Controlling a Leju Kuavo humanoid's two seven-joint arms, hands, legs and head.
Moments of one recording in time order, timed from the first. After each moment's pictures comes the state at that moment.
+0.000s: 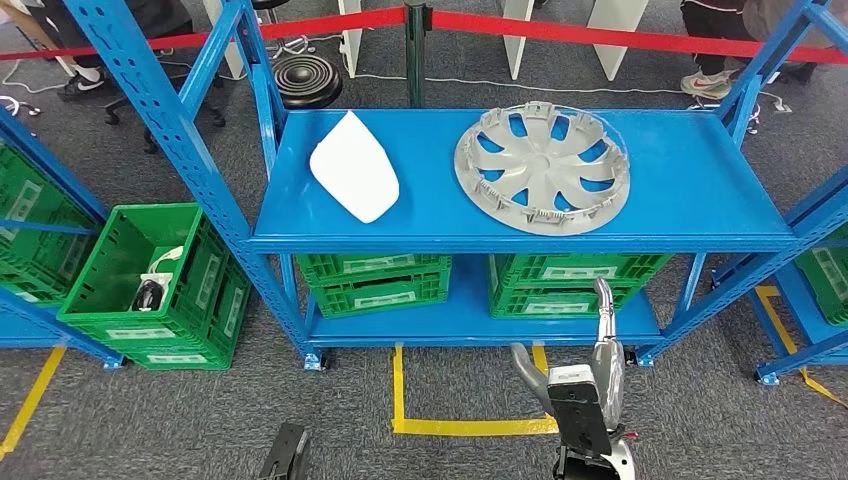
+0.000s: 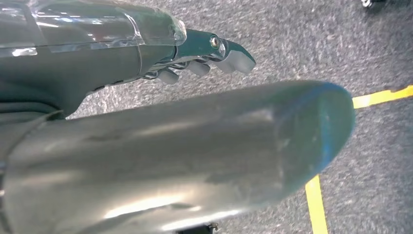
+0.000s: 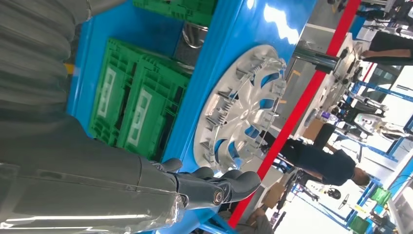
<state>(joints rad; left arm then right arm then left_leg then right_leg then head) -0.16 0.00 -0.90 -0.28 0.81 0.35 -0.34 0.01 -0.05 0.48 -1.63 0.40 -0.69 -0.15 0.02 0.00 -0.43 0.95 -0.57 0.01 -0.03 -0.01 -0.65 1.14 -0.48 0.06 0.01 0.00</state>
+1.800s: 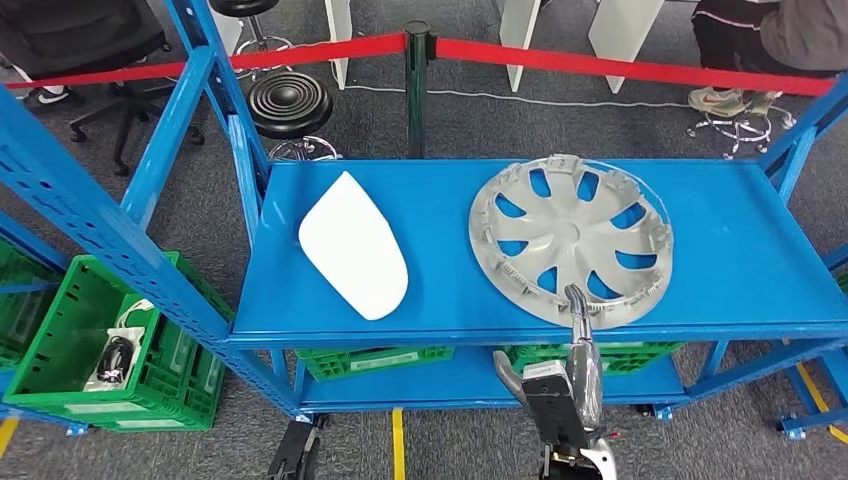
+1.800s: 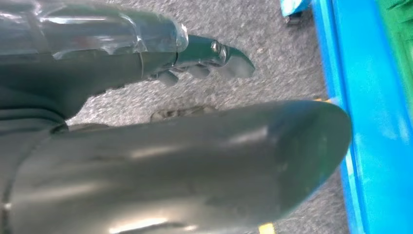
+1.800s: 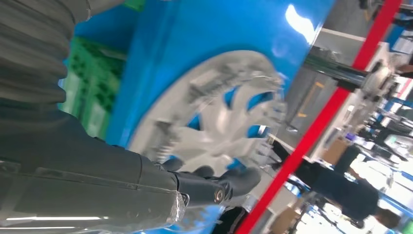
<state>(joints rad) -0.17 -0.02 -0.90 -0.29 0.78 0.35 -0.32 -0.01 -0.05 0.53 -1.58 0.42 -0.70 -0.08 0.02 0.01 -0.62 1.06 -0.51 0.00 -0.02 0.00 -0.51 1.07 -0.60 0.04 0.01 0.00</state>
